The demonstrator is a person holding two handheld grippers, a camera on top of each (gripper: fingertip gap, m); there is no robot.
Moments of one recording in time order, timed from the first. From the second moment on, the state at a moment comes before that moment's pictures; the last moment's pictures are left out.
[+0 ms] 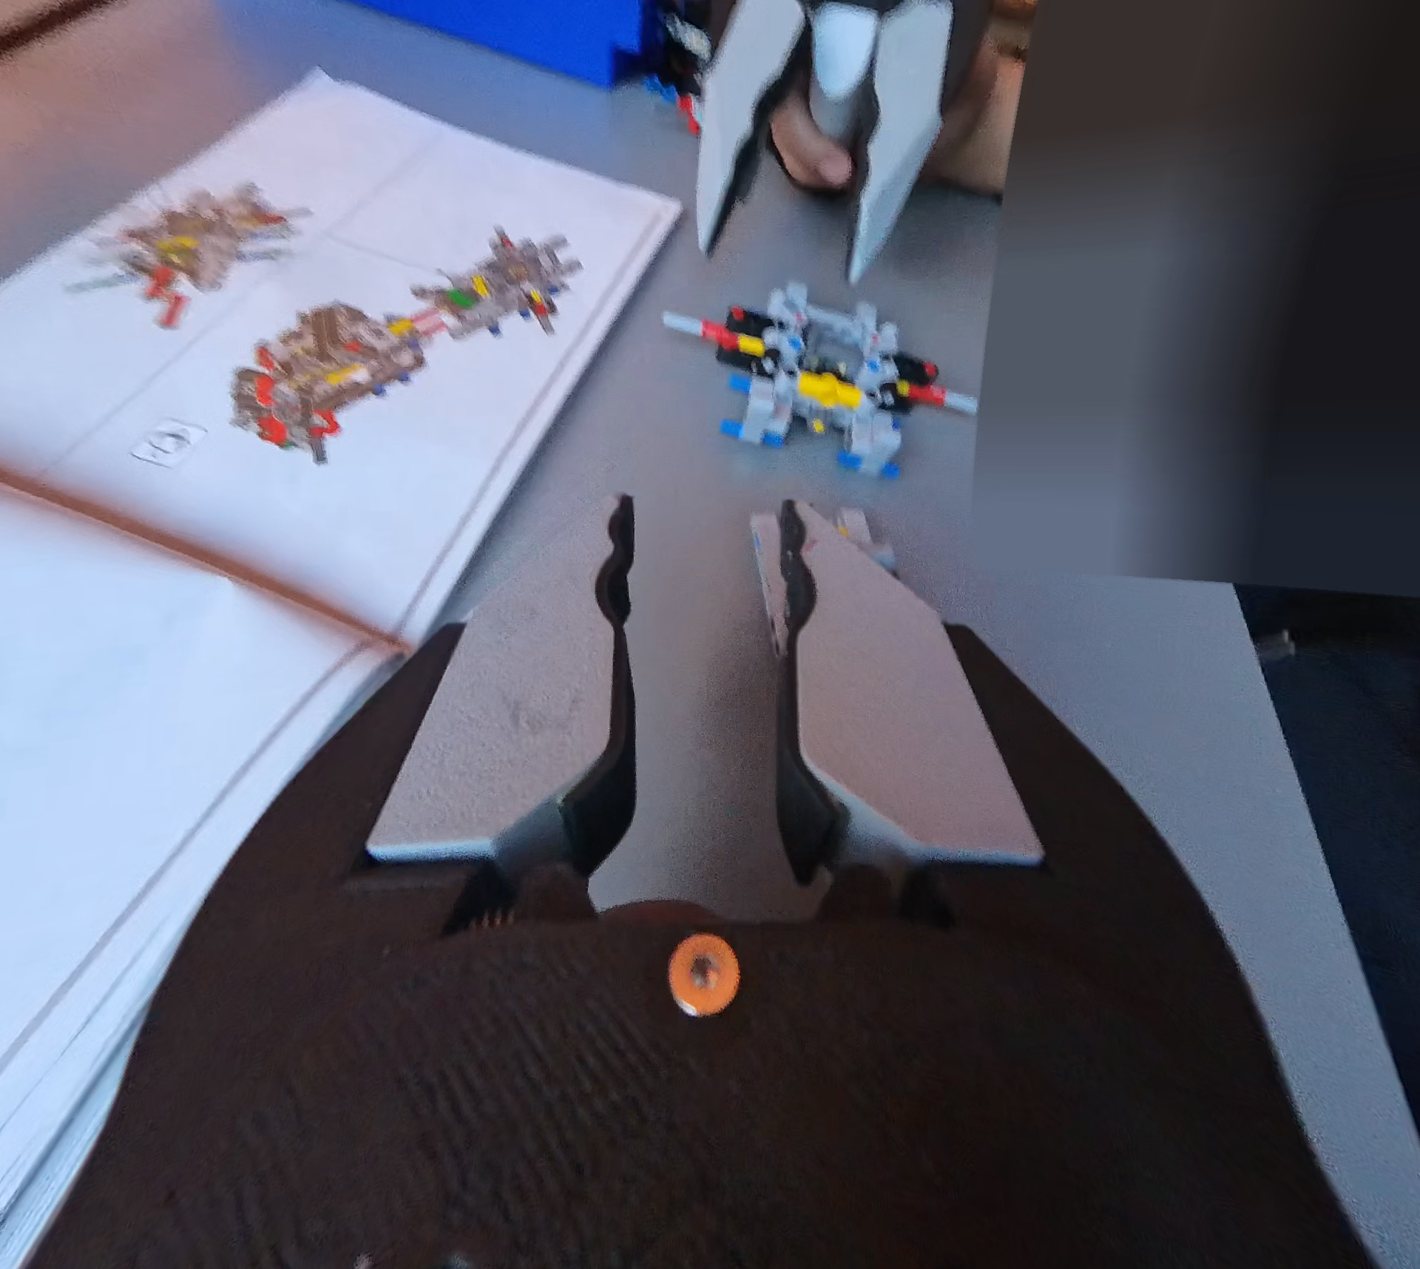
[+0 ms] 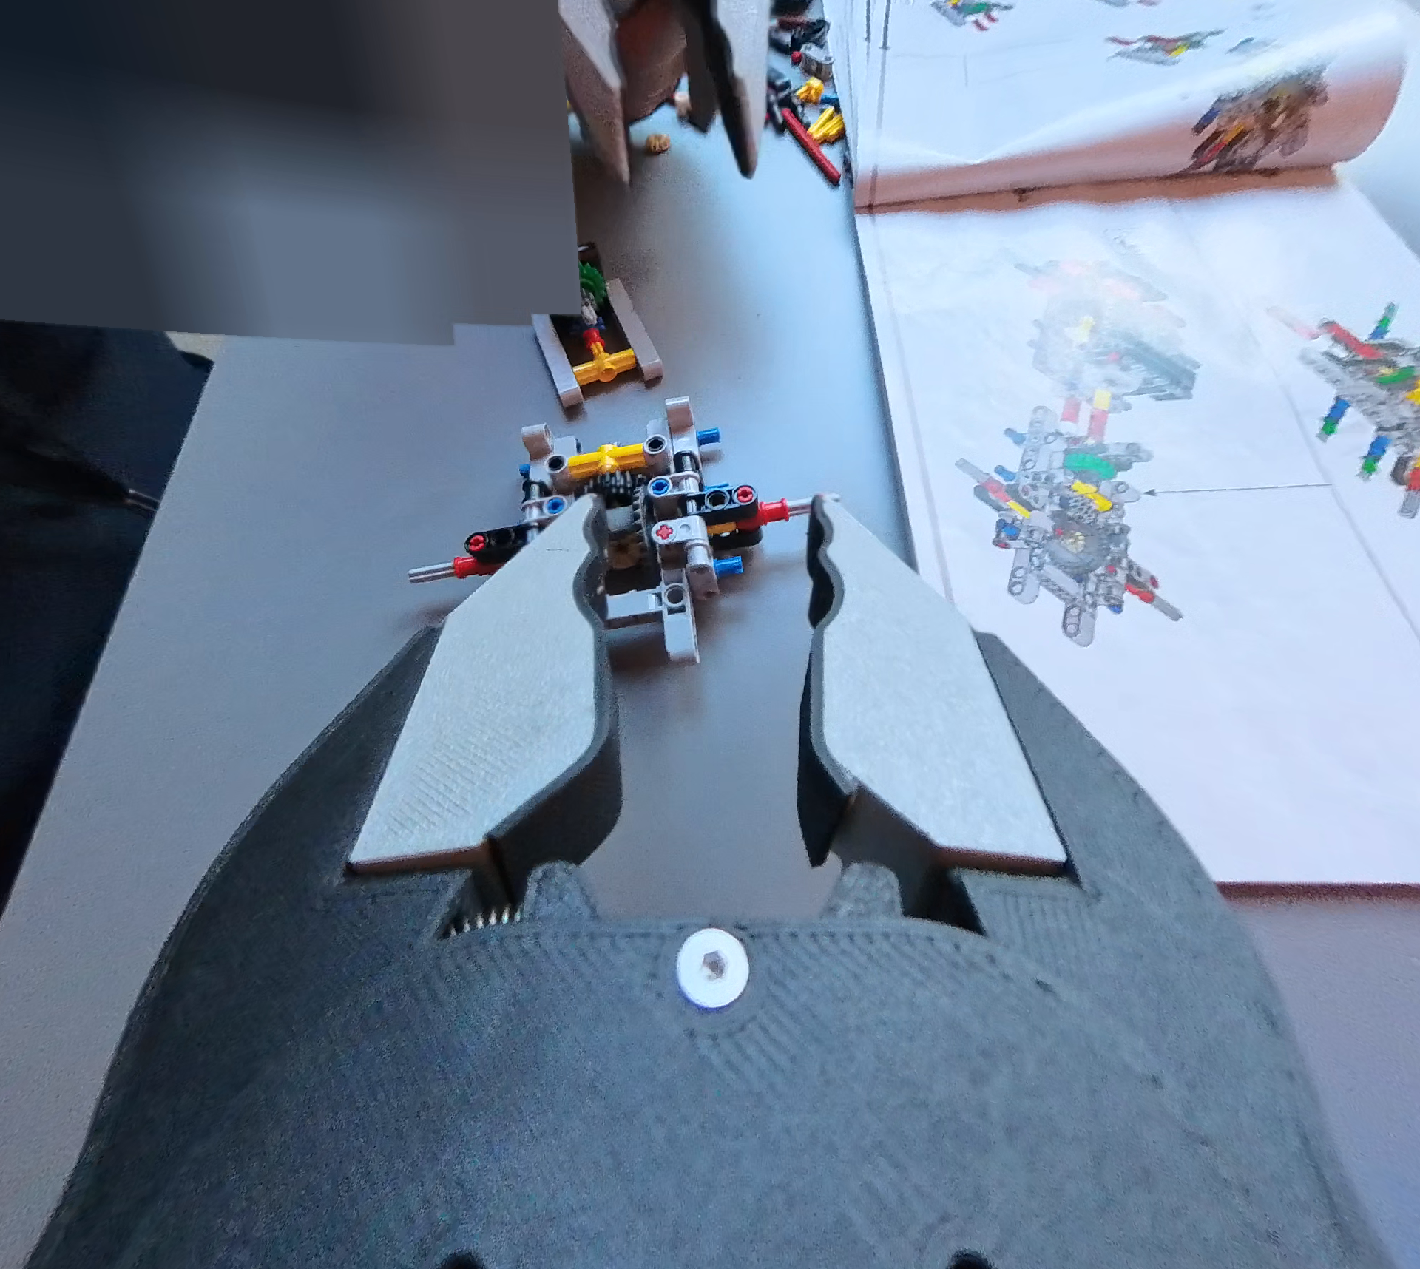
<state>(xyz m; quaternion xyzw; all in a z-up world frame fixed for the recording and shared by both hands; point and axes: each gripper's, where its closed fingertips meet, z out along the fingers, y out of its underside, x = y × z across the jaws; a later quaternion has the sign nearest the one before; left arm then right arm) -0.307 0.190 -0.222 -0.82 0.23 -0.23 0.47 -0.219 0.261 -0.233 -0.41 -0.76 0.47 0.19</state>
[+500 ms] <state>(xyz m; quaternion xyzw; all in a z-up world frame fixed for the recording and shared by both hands) -0.287 0.152 -0.249 -0.84 0.28 -0.28 0.38 -0.220 0.268 -0.243 -0.44 -0.75 0.45 0.19</state>
